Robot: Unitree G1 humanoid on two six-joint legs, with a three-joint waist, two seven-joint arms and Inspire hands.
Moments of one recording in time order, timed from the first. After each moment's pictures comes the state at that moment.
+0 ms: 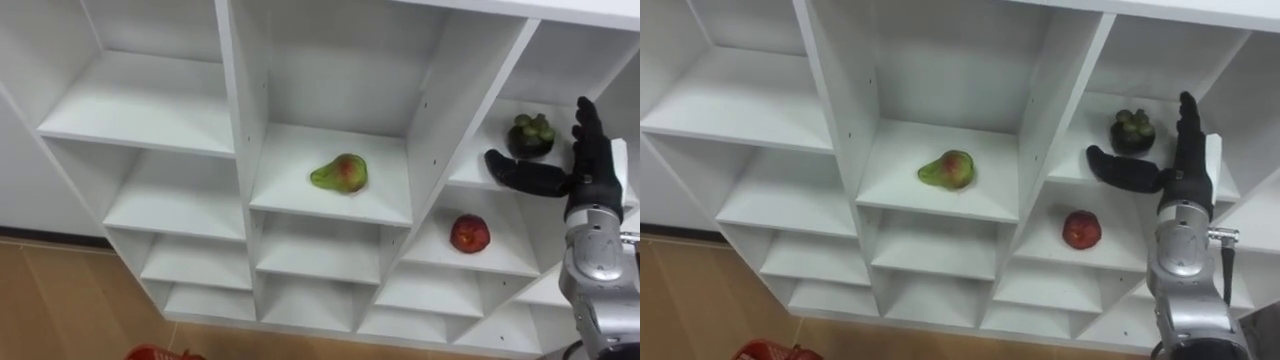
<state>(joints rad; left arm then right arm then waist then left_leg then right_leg) 0.19 0.23 0.07 0.95 0.27 0.04 0.09 -0.20 -0.42 -0.03 0.56 0.11 -0.12 -0.30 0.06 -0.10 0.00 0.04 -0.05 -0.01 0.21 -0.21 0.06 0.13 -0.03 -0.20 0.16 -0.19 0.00</state>
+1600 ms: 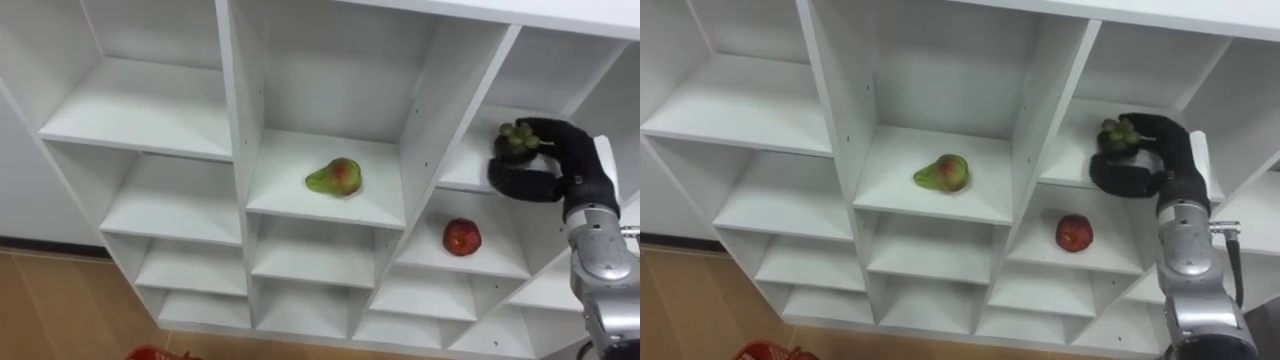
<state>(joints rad) 0.20 0.23 0.03 0.92 0.32 0.08 0.13 -0.20 -0.43 -0.07 0.57 -0.01 -0.13 -0.14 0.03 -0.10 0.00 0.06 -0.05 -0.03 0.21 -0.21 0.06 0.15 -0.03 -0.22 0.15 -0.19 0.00</state>
